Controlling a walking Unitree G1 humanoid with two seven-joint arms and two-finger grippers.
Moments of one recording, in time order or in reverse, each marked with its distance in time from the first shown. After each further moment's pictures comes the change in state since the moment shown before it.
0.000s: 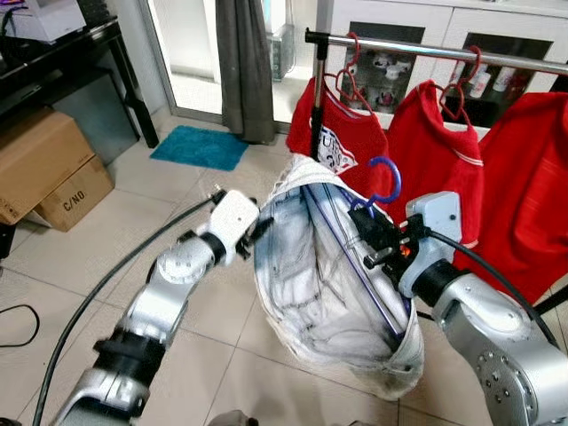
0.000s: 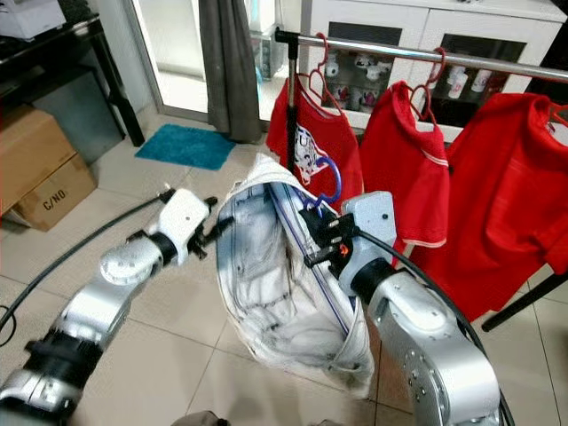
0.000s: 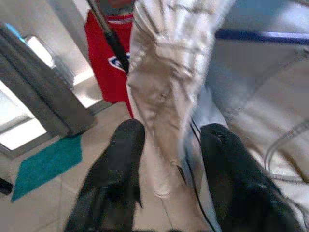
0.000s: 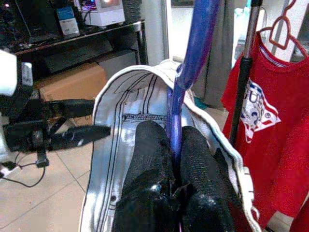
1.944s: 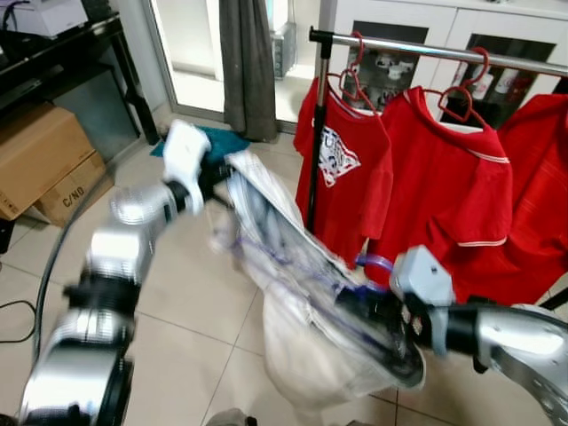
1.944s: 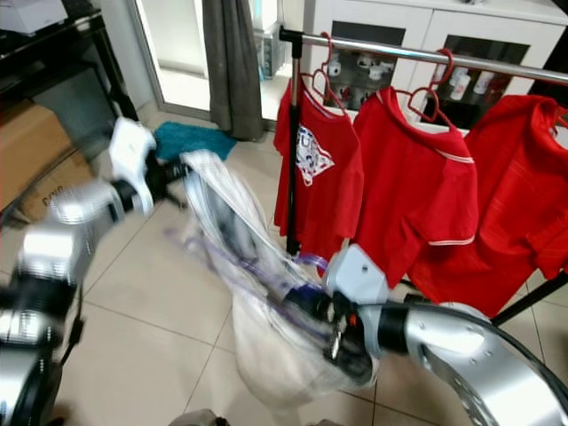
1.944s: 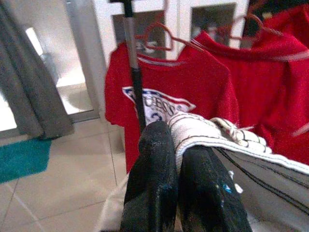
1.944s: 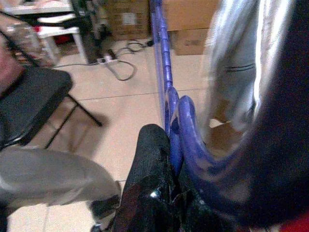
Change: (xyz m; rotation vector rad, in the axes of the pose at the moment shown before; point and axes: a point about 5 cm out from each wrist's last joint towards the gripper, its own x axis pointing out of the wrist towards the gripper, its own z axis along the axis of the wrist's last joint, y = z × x) left arm -0.002 0.084 0.038 -0.314 -0.116 0.005; right arm -0.043 0.005 -0.020 -0.265 0.330 0.565
